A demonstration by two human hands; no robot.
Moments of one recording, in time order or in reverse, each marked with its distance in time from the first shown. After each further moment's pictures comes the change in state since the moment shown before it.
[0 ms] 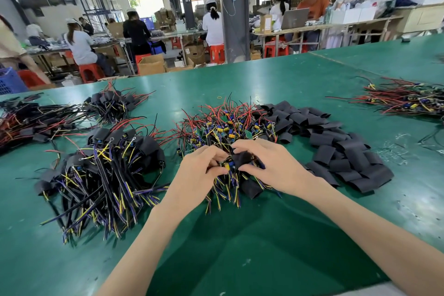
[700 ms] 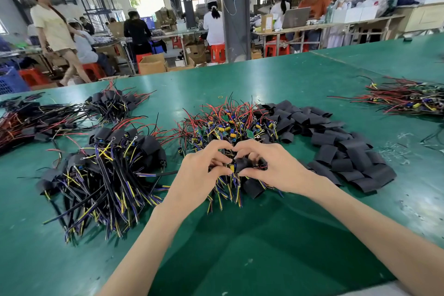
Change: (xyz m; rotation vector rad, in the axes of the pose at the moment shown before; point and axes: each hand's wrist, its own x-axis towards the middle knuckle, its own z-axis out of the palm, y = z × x) left_hand -0.002 0.004 -0.003 -0.098 -0.018 -0.003; right_hand 0.000 0.002 0.000 0.247 -0.087 0.087
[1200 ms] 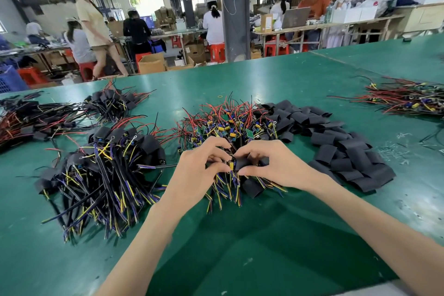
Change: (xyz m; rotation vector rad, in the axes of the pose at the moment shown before) left_hand 0.003 -0.002 -0.001 -0.037 0.053 0.047; right_hand 0.000 -0.011 -0.008 0.152 0.021 0.060
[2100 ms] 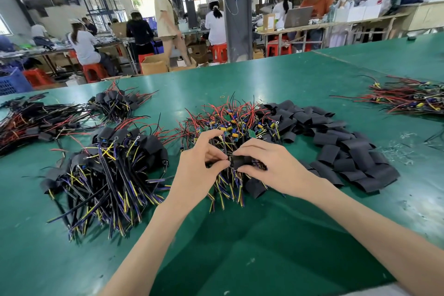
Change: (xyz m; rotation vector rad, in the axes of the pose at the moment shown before) left_hand 0.000 -0.002 0.002 -0.085 0.067 -0.097; right_hand -0.001 -0.003 0.010 -0.336 0.075 -0.219
